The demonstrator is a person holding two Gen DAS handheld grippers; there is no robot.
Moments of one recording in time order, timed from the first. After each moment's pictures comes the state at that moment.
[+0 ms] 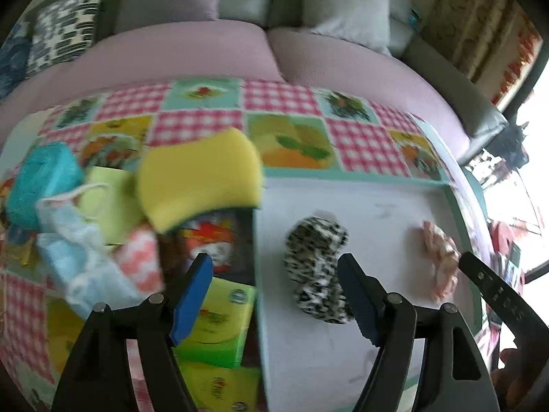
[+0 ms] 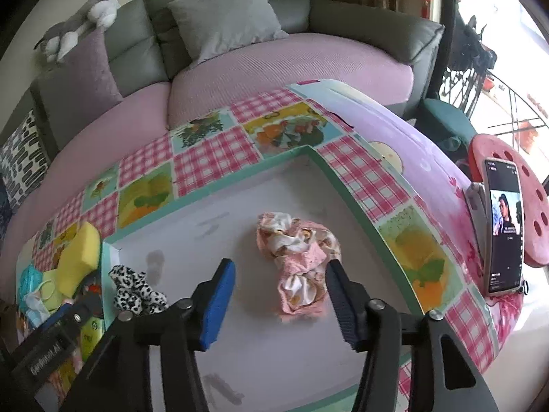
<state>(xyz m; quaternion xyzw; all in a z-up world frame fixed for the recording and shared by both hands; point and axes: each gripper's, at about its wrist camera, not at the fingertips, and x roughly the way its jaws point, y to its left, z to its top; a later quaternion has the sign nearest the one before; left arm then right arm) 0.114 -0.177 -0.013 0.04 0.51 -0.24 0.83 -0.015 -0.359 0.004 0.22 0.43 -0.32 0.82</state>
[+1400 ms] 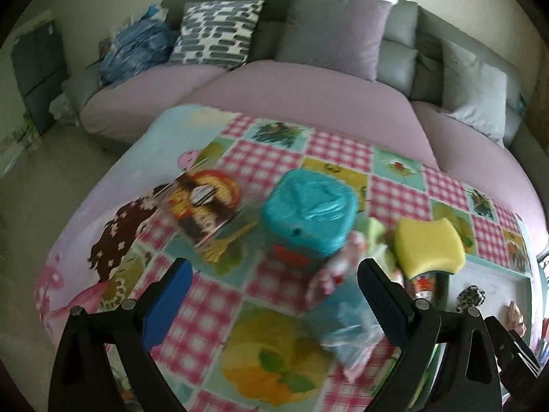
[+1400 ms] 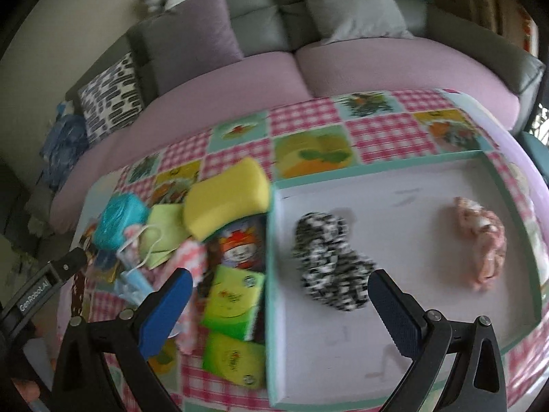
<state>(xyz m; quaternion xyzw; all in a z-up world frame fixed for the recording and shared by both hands) 0.134 0.008 0.030 -0.02 0.44 0.00 0.90 0.055 -0.221 0.006 0.19 0.44 -0.13 0.87</state>
